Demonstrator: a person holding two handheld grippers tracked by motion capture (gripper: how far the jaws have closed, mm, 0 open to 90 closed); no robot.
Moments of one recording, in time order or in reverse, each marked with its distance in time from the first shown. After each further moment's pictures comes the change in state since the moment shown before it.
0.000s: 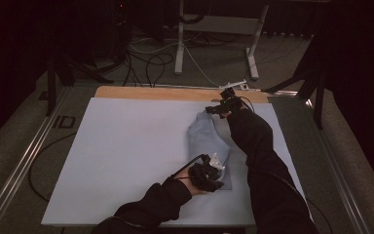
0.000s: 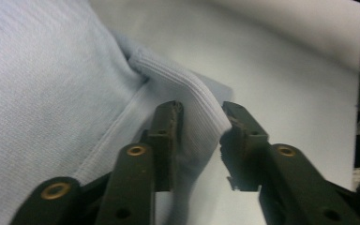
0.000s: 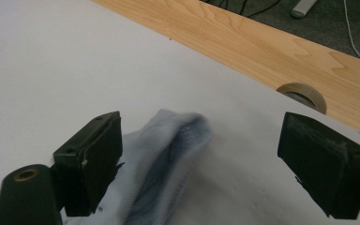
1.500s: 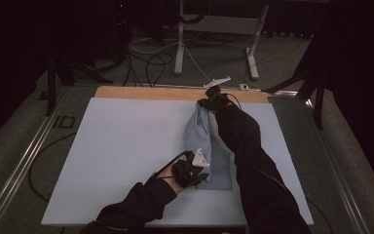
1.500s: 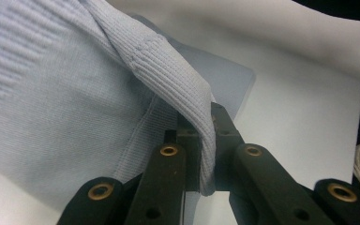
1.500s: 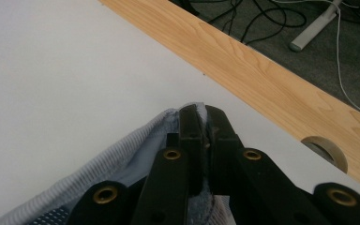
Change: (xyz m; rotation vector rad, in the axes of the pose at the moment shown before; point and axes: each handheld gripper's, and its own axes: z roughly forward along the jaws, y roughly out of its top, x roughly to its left) left arm 0.007 -0.016 -0.046 -0.014 0.118 0.037; right arm 0.044 0.026 0.012 -0.035 -0.021 -0.147
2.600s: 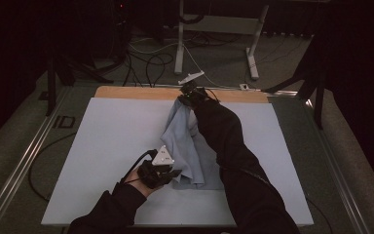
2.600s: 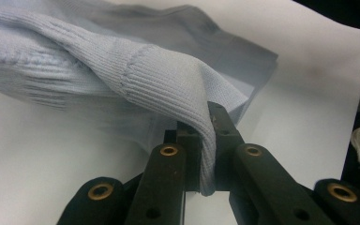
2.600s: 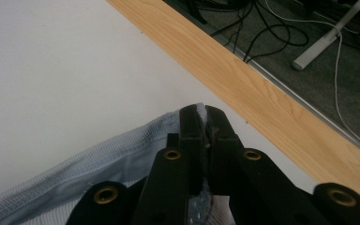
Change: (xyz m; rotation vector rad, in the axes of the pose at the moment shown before) left arm 0.019 -0.049 -0.066 -0.107 0.067 -0.115; right arm 0.064 0.053 0.012 0.010 -0.028 -0.104
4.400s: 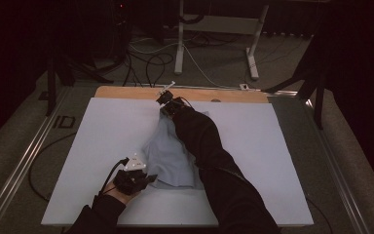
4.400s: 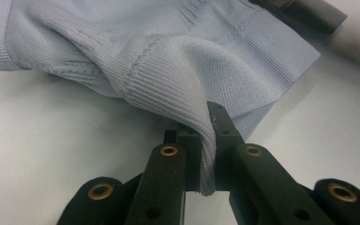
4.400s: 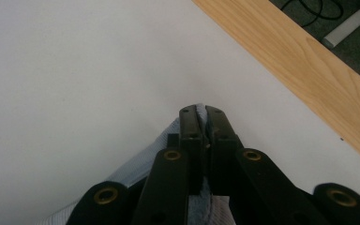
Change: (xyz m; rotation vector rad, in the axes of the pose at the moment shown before) left arm 0.035 -0.080 -0.015 -0.008 0.076 -0.194; right arm 0.050 0.005 0.082 0.137 0.024 -0.049
